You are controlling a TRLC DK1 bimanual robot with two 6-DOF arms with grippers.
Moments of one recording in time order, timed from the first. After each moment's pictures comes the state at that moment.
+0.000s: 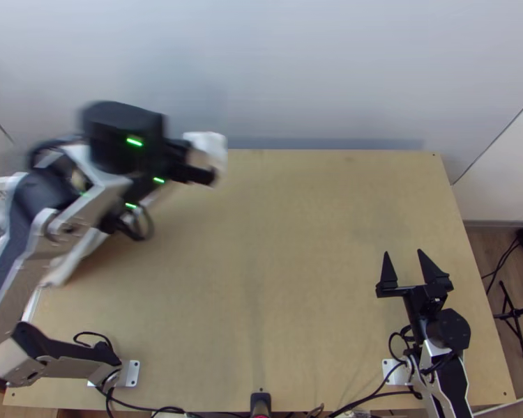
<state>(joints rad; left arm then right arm) -0.74 1.54 2.17 -1.09 -0.40 -0.26 0.18 0.00 0.01 0.01 0.10 0.02</state>
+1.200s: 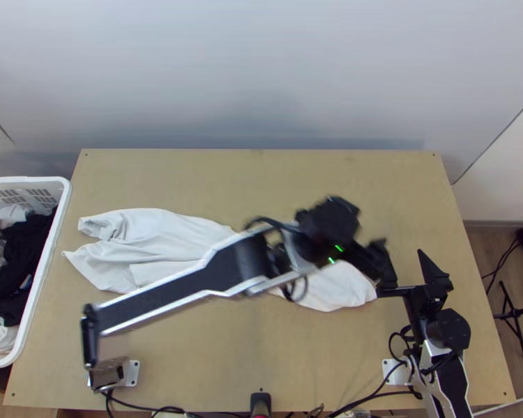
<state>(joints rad) -1.18 1.93 2.26 -0.69 -0.21 -0.42 0.18 0.00 0.01 0.01 0.09 0.02</state>
